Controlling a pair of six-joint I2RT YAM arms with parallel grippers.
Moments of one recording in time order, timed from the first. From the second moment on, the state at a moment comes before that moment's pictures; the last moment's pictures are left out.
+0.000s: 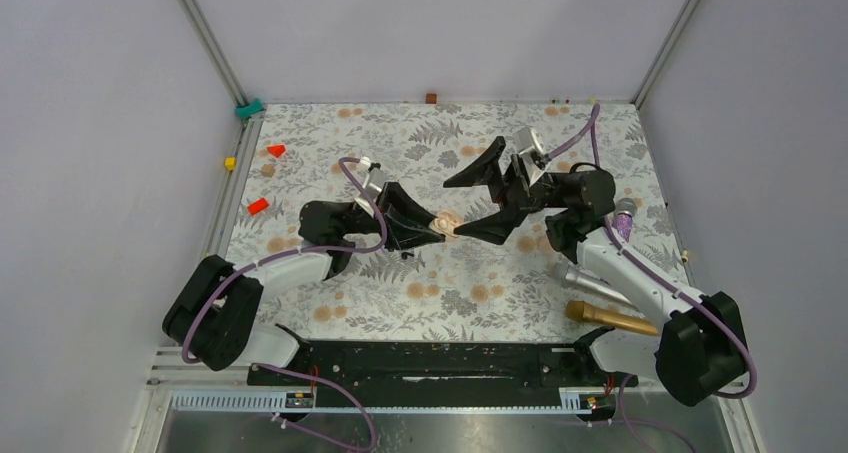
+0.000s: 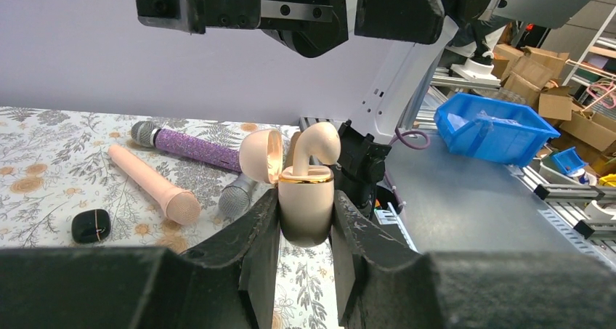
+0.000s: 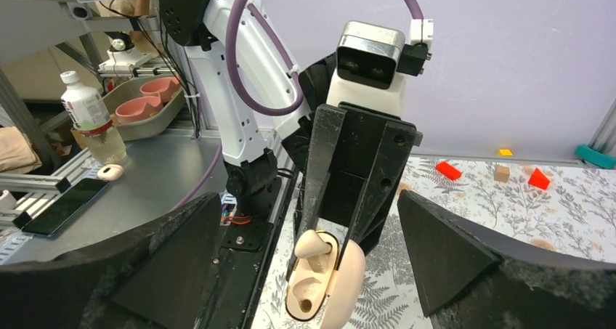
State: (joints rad) left arm -0.56 1.38 0.59 1.40 1.08 -0.71; right arm 0.47 1.22 0.82 1.05 -1.17 0.63
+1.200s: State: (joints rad) left arm -0.56 1.41 0.64 1.41 1.02 -0.89; right arm 0.47 1.21 0.78 0.70 -0.97 0.45
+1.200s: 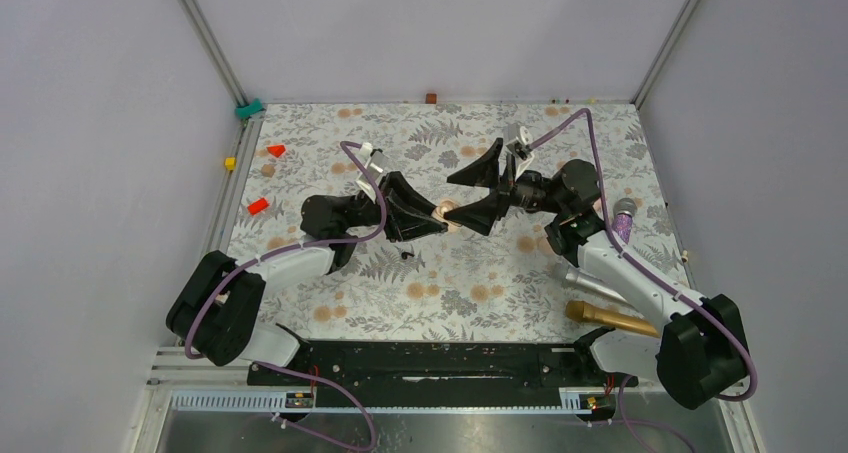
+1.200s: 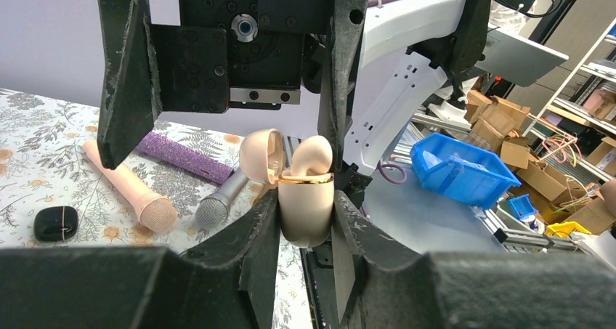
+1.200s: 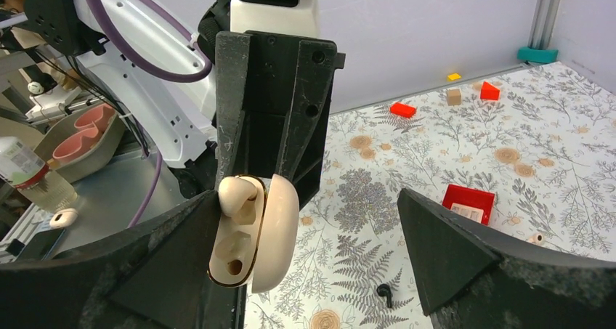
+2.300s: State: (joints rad) left arm -0.56 1.41 0.64 1.40 1.05 -0.89; right arm 0.46 1.18 0.85 0.53 -0.97 0.31
